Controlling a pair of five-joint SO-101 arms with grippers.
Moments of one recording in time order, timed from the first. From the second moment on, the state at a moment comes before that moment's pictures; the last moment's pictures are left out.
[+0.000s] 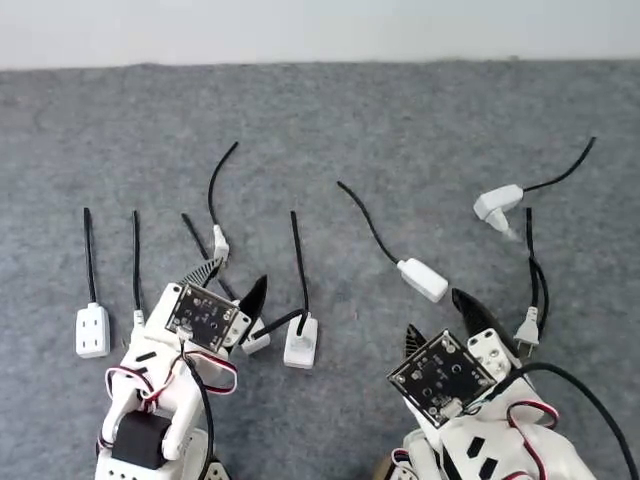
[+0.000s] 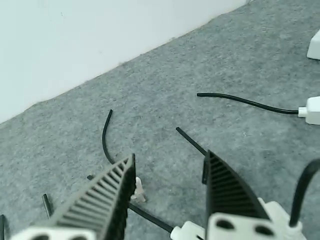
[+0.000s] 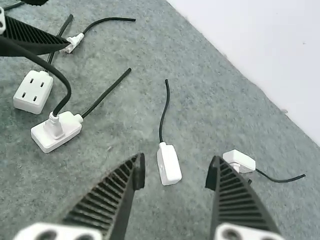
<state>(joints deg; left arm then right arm) 9.8 -103.5 88.0 52.3 -9.0 -20.0 -90.2 37.1 94.5 29.8</state>
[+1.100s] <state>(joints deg) 6.2 -103.5 86.6 53.1 -10.1 -15.4 -90.3 38.2 94.5 31.0</state>
